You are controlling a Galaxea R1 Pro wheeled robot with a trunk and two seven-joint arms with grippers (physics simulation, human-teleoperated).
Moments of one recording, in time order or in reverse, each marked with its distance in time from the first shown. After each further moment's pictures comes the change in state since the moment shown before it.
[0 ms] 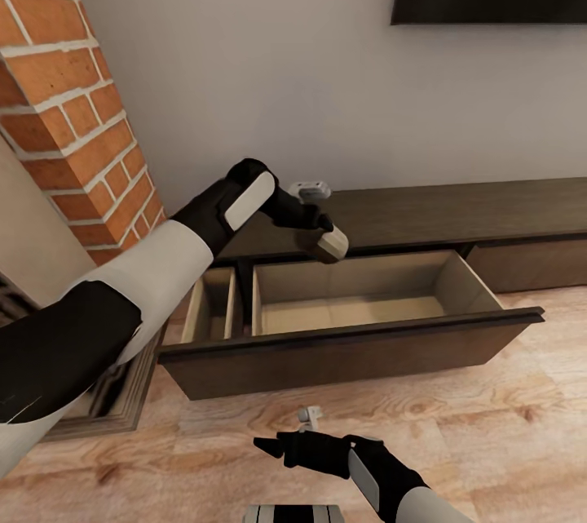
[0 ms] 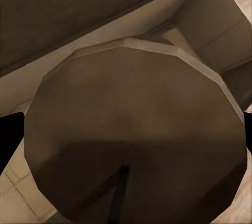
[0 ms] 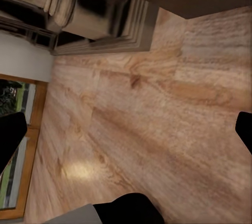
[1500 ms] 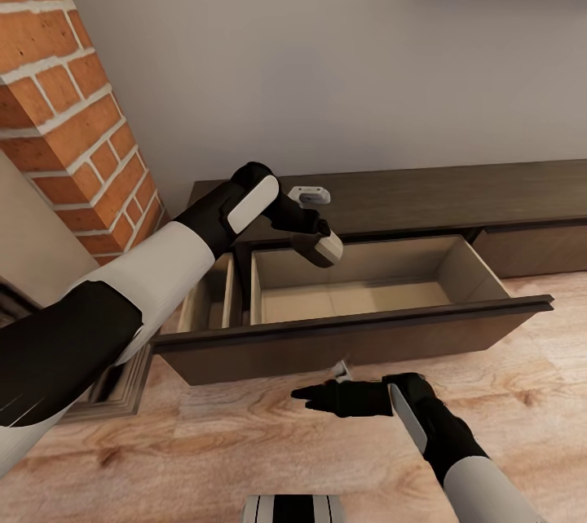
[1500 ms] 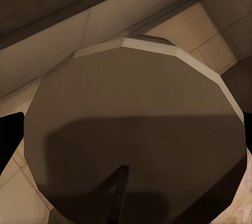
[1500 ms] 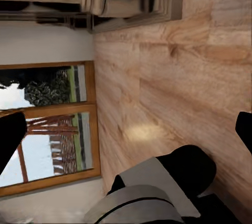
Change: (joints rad) left arm 0.000 0.000 -0.061 0.001 0.059 -0.003 0.081; right arm -0.001 -0.192 0.049 -0.478 -0.101 0.735 0.182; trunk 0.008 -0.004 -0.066
